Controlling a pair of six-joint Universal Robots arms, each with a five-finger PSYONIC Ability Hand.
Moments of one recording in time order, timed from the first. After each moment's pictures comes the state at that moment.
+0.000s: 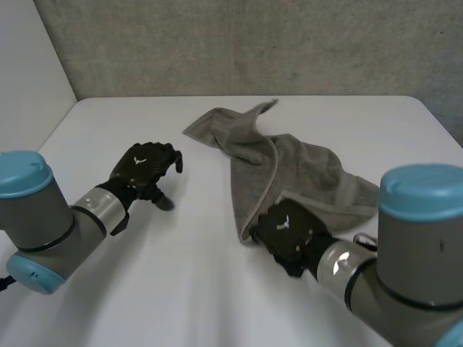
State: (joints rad) left arm 4.44 -2.03 -1.69 3.57 -1.16 3.27; right arm 2.17 -1.27 1.70 0.07 1.33 2.51; left_hand 0.48 0.50 0.50 0.50 0.28; right_hand 1.16 1.16 1.16 1.16 0.98
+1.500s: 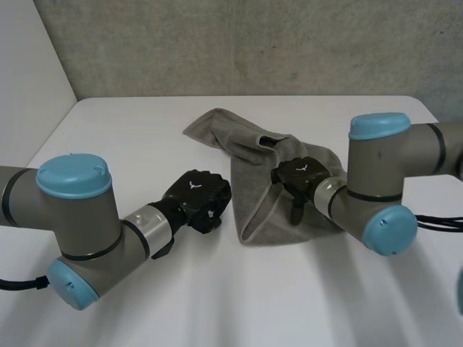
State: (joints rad) left arm 4.22 -2.10 -1.56 3.36 -1.16 3.27; right arm 2.04 -0.75 1.02 0.22 1.40 2.79; left_hand 1.24 1.27 1.27 1.27 1.07; right_hand 0.38 0.35 0.37 0.38 0.22
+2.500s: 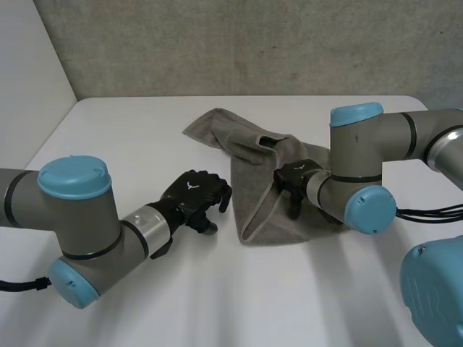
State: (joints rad) left arm 4.24 -2.12 -1.57 3.38 -1.16 3.27; right arm 2.06 -0.55 0.67 0.47 1.48 2.80; left_hand 0.77 0.79 0.80 0.79 0.60; right_hand 0.74 0.75 0.75 0.74 0.56
